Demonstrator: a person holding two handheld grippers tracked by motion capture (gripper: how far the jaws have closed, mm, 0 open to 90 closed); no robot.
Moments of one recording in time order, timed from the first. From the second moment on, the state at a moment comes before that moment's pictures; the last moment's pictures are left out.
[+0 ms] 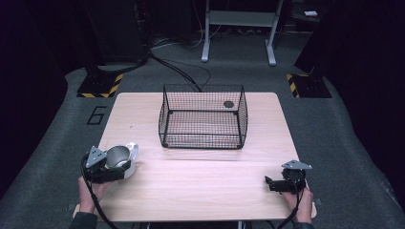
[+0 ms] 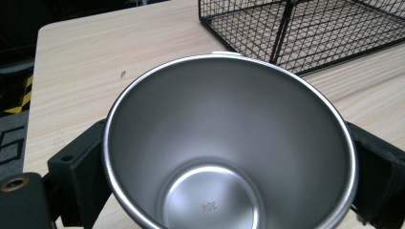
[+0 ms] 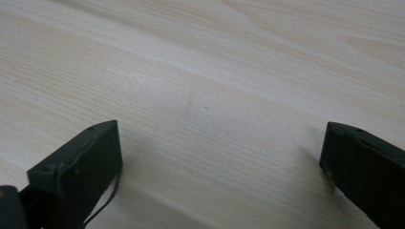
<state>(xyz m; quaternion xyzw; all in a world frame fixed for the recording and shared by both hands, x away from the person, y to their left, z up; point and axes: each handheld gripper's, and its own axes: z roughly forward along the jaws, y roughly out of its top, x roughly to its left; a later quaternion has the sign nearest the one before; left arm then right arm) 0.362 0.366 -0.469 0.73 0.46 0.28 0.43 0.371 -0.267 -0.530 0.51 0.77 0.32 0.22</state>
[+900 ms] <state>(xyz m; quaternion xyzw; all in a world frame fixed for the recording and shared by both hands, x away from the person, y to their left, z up) 0.358 0.347 -0.454 0.76 0.41 0.26 0.43 0.371 -0.267 -0.530 0.51 0.77 0.32 0.22</state>
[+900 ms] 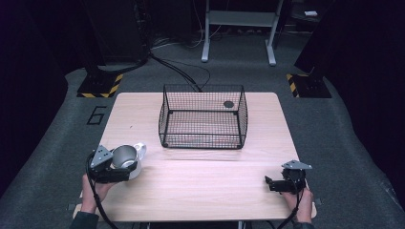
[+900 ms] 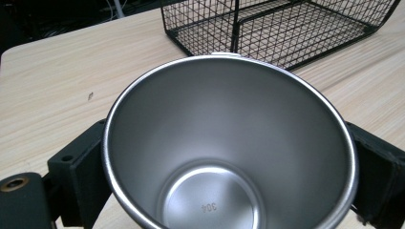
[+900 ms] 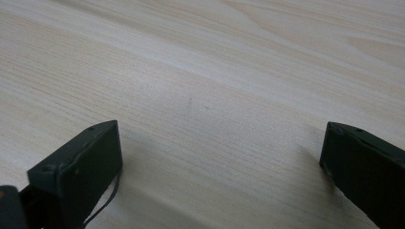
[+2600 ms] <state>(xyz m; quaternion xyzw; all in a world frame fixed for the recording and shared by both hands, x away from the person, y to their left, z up) 0.381 0.262 -0.421 0.80 0.30 0.19 0.48 0.373 -0.265 -0.530 0.52 0.76 0.32 0.22</state>
